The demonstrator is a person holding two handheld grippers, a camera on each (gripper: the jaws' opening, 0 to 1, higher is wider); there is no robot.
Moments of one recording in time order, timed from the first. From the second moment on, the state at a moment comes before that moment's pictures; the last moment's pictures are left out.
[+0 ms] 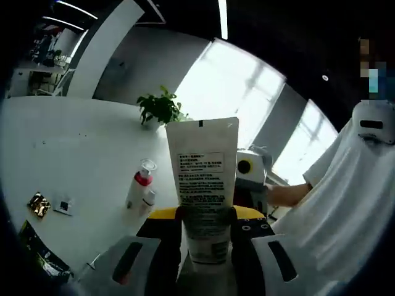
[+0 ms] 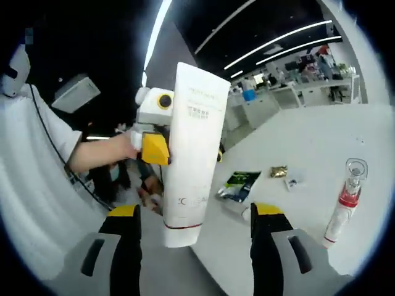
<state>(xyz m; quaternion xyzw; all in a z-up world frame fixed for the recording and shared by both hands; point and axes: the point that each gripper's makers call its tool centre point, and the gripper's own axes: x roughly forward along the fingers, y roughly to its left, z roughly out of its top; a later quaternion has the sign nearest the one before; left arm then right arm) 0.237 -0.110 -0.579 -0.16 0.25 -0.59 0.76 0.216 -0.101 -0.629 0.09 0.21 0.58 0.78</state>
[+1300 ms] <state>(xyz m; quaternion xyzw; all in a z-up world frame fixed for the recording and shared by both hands) 0.233 -0.125 -0.531 -0.19 0.18 -0.60 0.76 0.216 -0.086 -0.578 0.10 0.16 0.56 0.81</state>
